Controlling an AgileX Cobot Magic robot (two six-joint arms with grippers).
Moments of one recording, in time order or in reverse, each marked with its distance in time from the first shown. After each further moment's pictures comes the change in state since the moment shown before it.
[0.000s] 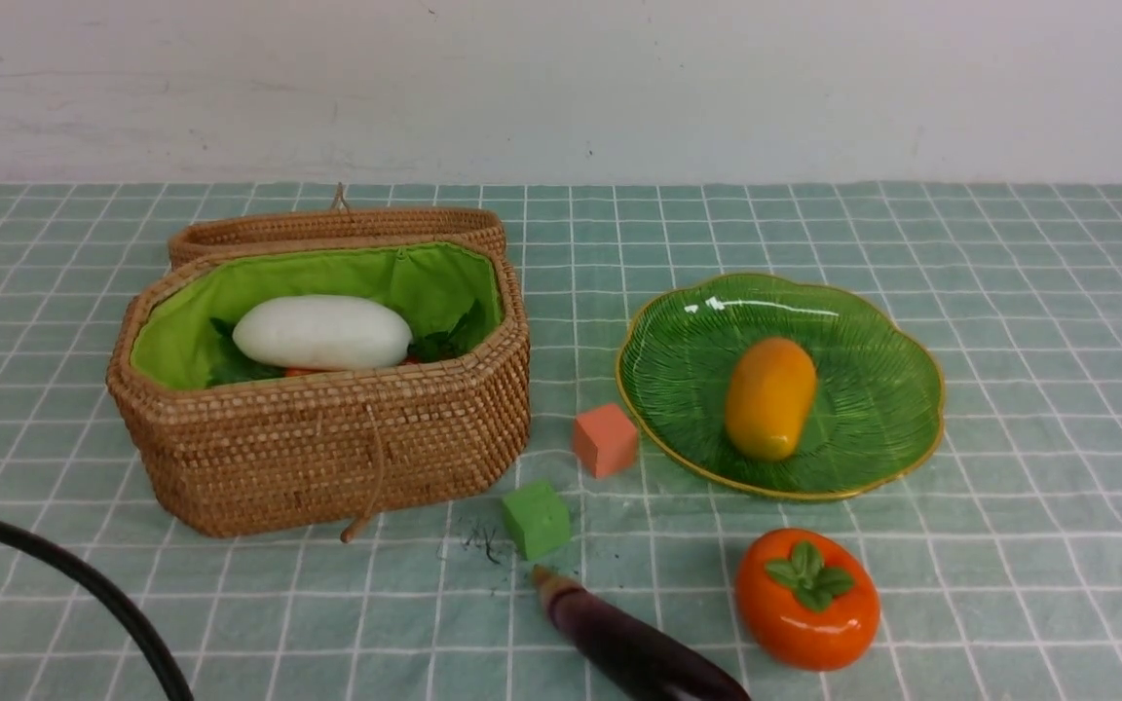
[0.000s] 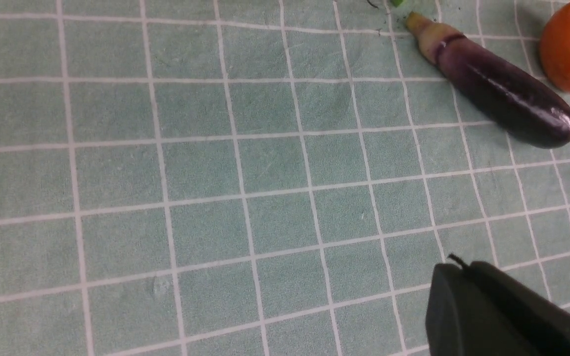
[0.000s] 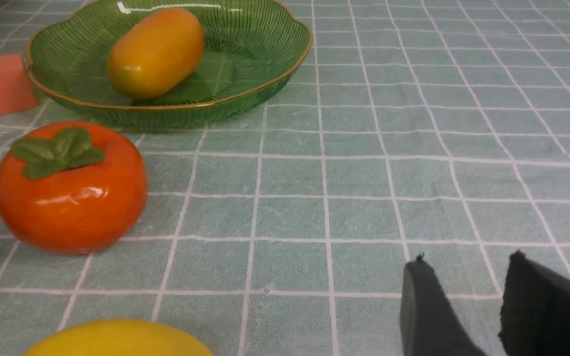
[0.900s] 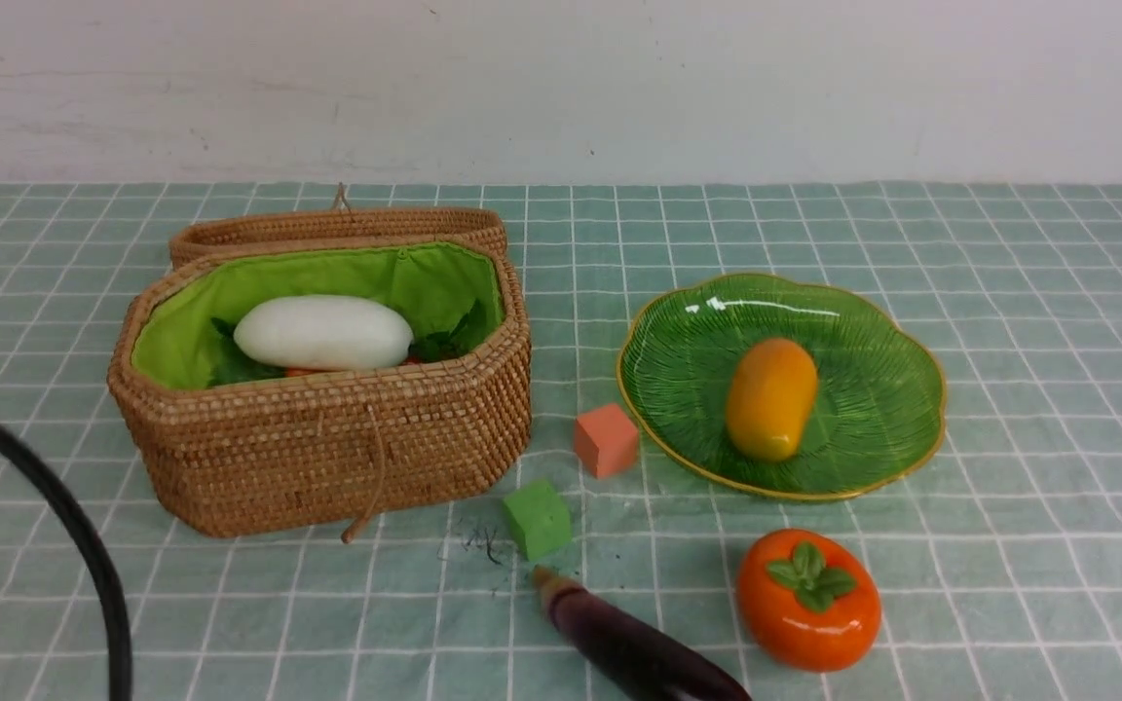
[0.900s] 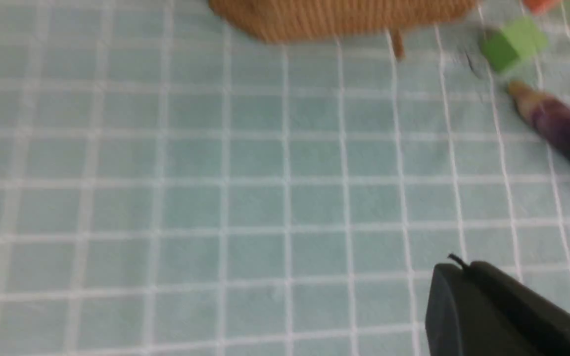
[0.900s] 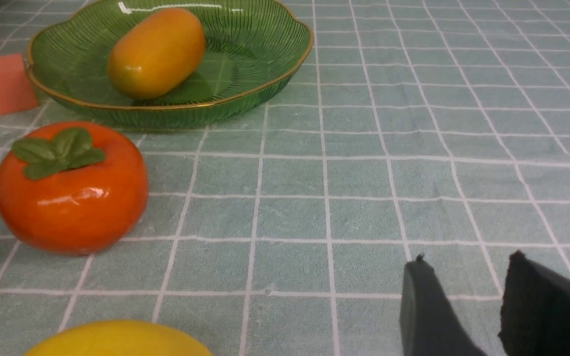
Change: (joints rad) right arm 0.000 0.000 0.000 0.000 0.000 0.000; left arm 0.000 0.045 -0.185 0.213 0.190 -0.118
